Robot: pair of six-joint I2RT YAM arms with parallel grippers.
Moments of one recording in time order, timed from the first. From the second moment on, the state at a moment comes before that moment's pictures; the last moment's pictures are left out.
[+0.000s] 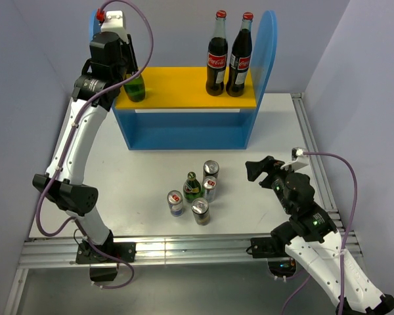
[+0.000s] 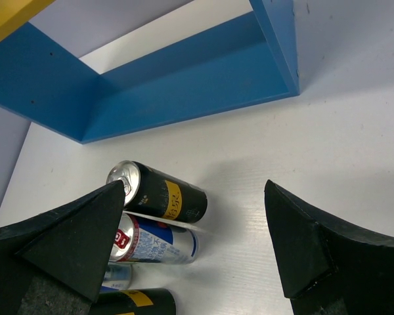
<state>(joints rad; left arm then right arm) -0.35 1.74 2.17 -0.59 -0.35 -0.13 0.49 0.36 0.55 -0.44 0.28 0.62</state>
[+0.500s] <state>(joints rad) -0.34 1.67 1.98 -0.38 -0.36 -0.12 0.49 0.36 0.53 -0.44 0.28 0.62</state>
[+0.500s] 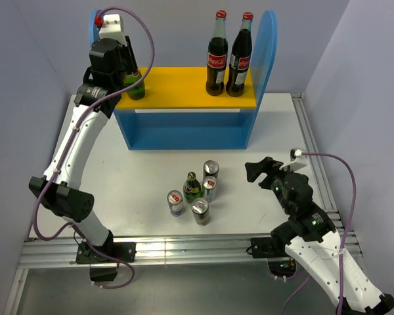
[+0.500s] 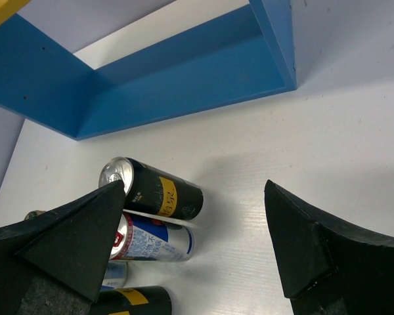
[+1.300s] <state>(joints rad) -0.37 1.41 1.74 -0.38 -0.38 -0.15 0.49 0.35 0.53 -0.44 0.28 0.62</state>
